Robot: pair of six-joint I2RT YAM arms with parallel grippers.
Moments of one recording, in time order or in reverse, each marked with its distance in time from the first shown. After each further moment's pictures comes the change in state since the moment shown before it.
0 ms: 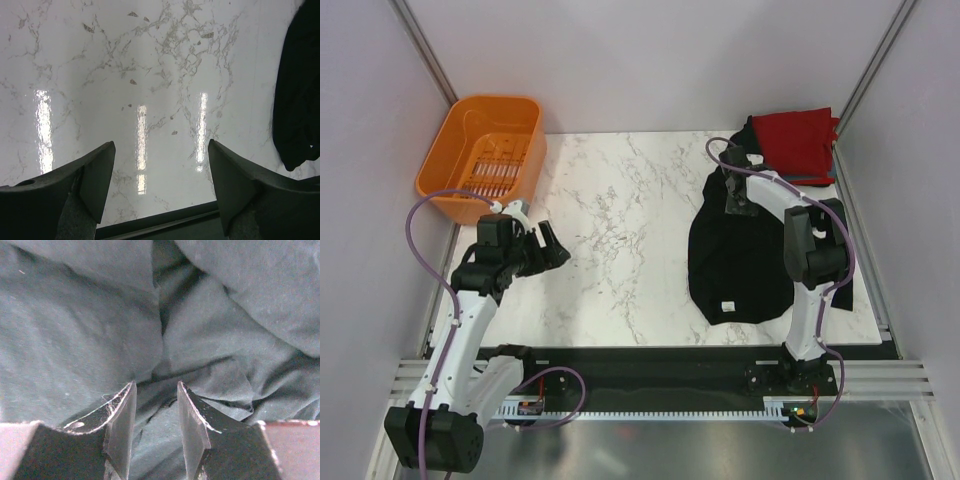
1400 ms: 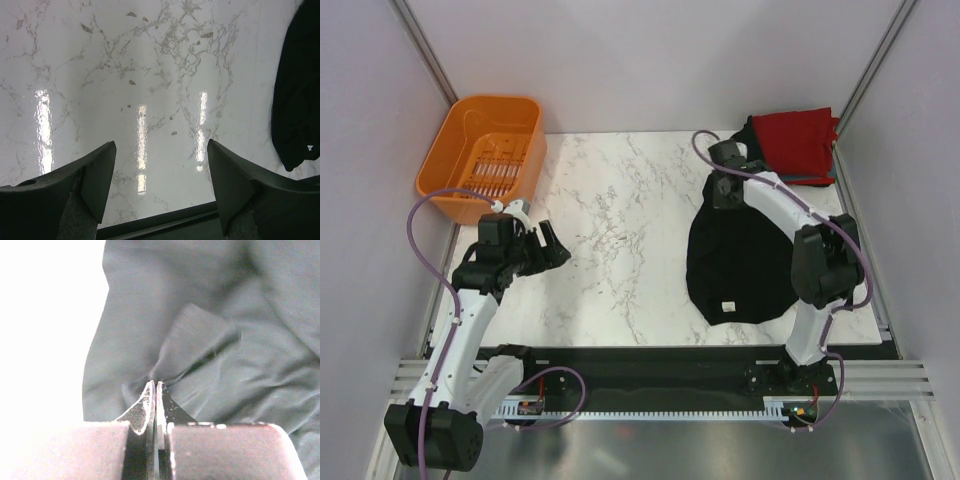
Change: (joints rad) left arm -0.004 0.008 0.000 0.009 0.001 0.000; right arm 0.045 -0.125 -0.040 -0.002 -0.103 -0.069
